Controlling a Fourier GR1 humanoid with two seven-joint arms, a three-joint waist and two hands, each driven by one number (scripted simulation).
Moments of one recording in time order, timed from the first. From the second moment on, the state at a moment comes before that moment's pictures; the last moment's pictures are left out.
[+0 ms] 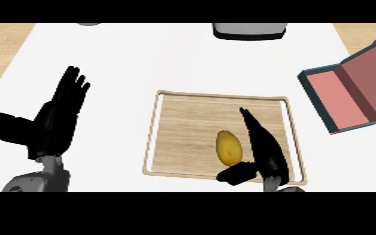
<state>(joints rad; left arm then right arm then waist) -0.09 0.13 0.07 -1.67 0.13 0.09 0.21 -0.03 -0.04 0.38 -1.65 0.64 0.00 0.71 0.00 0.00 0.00</state>
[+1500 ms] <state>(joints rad) -0.12 0.11 0.09 -1.67 0.10 0.09 0.24 -0.12 -0.05 0.48 -1.57 0.93 -0.03 0.60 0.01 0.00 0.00</state>
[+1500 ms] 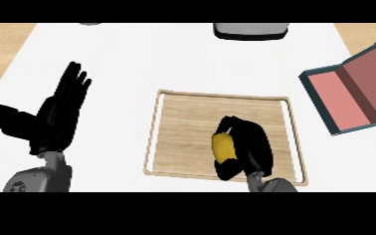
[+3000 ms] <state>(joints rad) -0.11 0.11 0.10 -1.68 0.11 0.08 0.23 -0.52 -0.08 0.30 -1.92 1.16 0.17 0.83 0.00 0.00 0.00</state>
